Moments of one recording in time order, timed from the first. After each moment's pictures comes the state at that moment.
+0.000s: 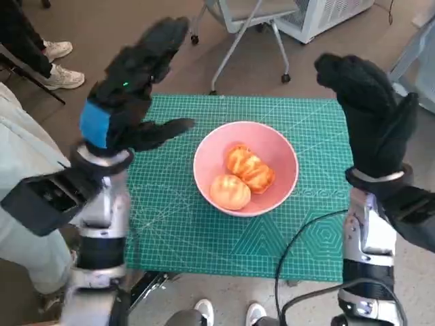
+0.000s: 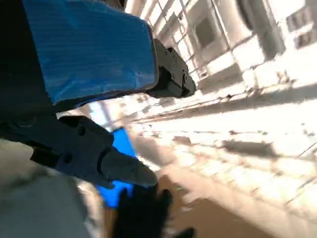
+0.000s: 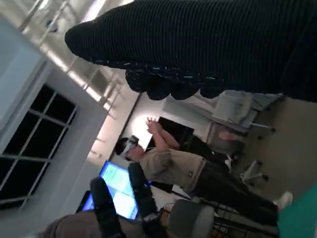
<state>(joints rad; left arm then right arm) -0.65 0.14 0.13 0.24 -0.41 -0.51 -0.47 -0.65 -0.17 -0.17 0.26 0.28 -0.48 0.39</state>
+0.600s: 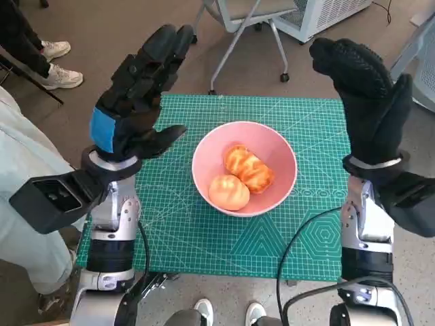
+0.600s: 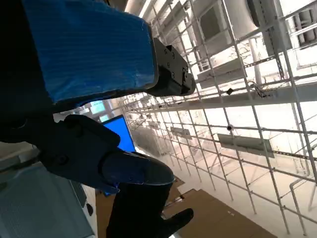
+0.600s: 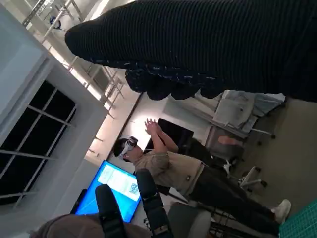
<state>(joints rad) -0.65 0.14 0.13 0.26 -0.40 -0.51 -0.50 -0.69 -0.18 -0.17 0.31 0.27 -0.49 0.38</state>
